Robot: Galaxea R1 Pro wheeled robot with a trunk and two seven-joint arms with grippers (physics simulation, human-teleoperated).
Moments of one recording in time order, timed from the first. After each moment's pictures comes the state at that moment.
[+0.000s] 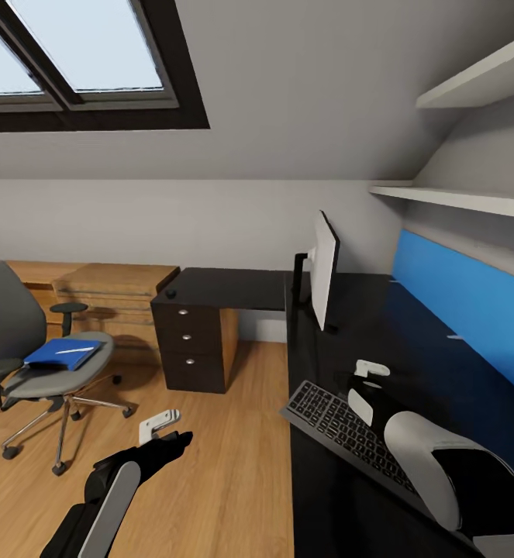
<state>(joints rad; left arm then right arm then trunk) -0.23 0.01 -0.07 -1.43 0.64 0.72 0.41 -1.00 -0.01 0.02 -0.11 -0.23 0.00 -0.23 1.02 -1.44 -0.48</state>
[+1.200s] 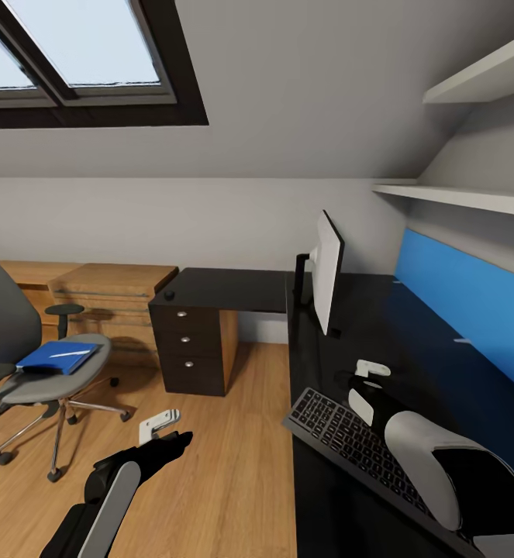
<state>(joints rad) -0.23 0.01 -0.07 -1.43 0.64 0.72 0.40 -1.00 -0.02 0.02 -0.11 -0.23 0.00 -0.24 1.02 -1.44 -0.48</state>
